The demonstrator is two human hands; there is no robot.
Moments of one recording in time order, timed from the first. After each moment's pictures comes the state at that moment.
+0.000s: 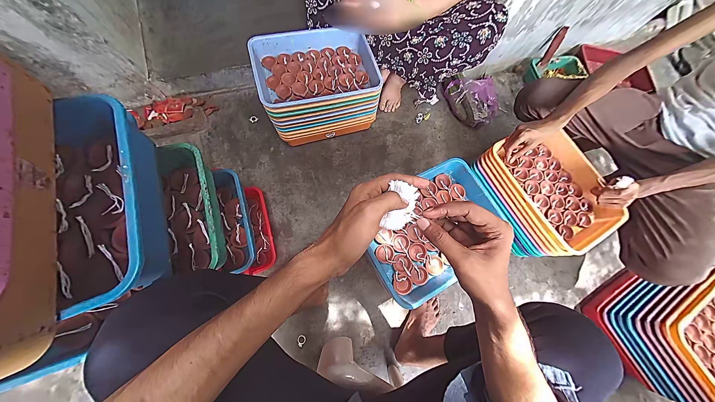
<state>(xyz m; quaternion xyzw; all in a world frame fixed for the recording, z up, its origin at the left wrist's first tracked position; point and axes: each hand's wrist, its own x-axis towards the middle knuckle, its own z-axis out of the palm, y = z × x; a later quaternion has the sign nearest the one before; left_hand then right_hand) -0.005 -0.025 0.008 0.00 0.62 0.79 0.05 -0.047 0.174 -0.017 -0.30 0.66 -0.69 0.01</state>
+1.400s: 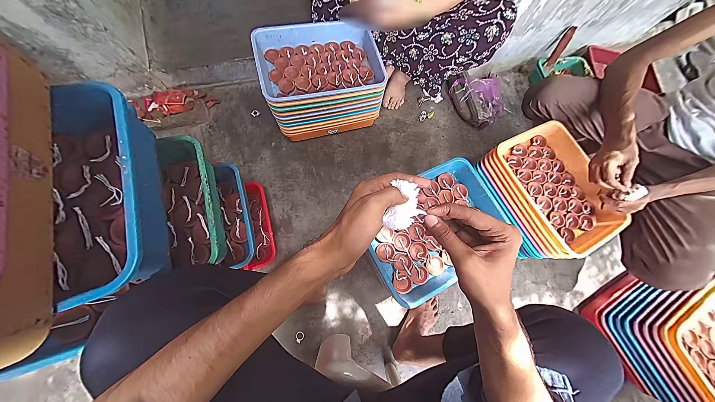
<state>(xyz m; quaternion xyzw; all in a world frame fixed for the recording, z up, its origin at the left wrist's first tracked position) -0.005 -0.024 0.007 -0.04 0.60 0.80 0.06 -0.042 0.170 -0.018 -0.27 0.67 -0.69 -0.01</state>
